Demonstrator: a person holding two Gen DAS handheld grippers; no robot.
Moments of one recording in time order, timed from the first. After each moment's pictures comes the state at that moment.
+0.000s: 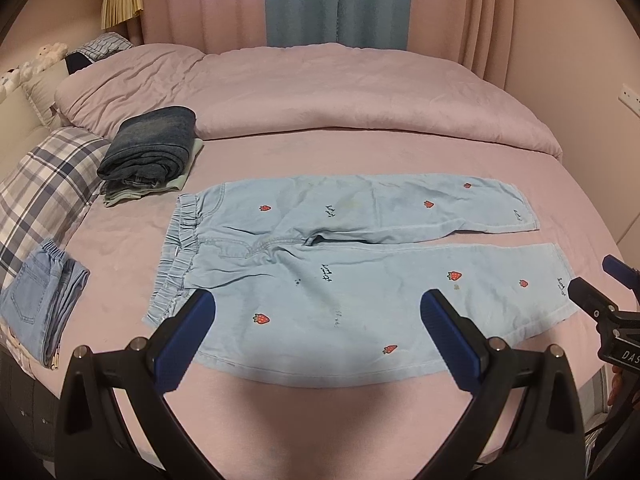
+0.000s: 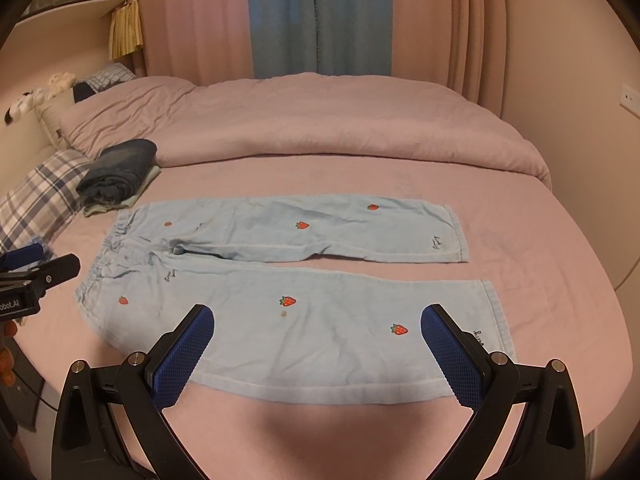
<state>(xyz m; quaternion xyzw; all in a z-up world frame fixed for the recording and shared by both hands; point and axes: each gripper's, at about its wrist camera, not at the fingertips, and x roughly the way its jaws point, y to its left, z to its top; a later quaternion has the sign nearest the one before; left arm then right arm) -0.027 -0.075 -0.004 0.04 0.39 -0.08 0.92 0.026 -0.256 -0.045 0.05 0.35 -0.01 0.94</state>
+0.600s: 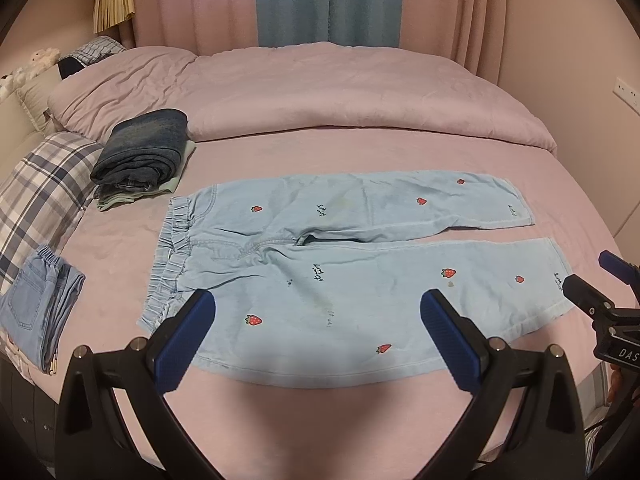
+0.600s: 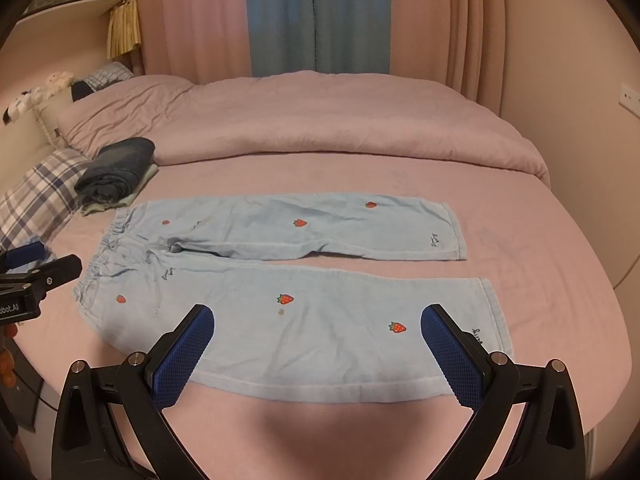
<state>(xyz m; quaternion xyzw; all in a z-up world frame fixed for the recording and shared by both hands) -0.027 -0.083 -0.006 0.04 0.39 -0.09 0.91 0.026 -0.257 -0.046 0.05 0.35 -0.01 0.94</state>
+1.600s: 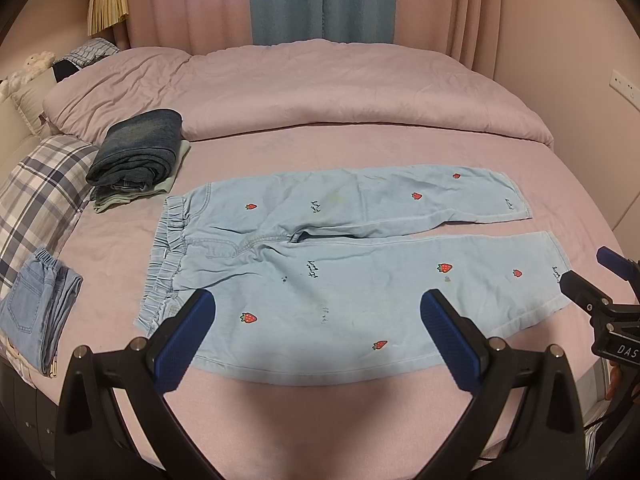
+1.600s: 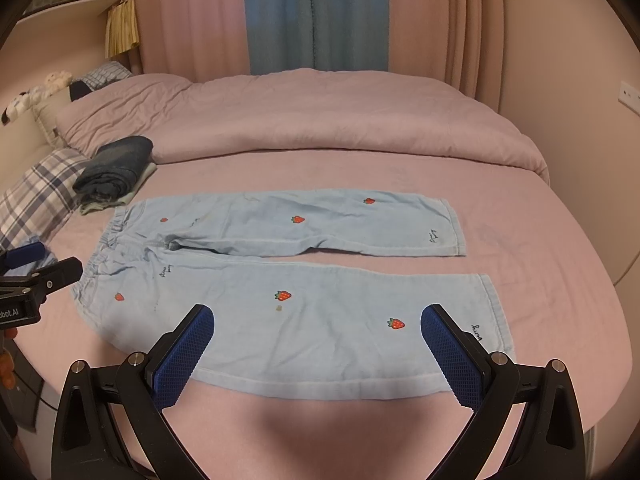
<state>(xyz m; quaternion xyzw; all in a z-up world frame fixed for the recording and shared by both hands) -0.031 -0.089 -0.007 0.05 0.40 -0.09 0.91 0.024 -0.257 -0.049 0.05 0.35 -0.02 0.94</state>
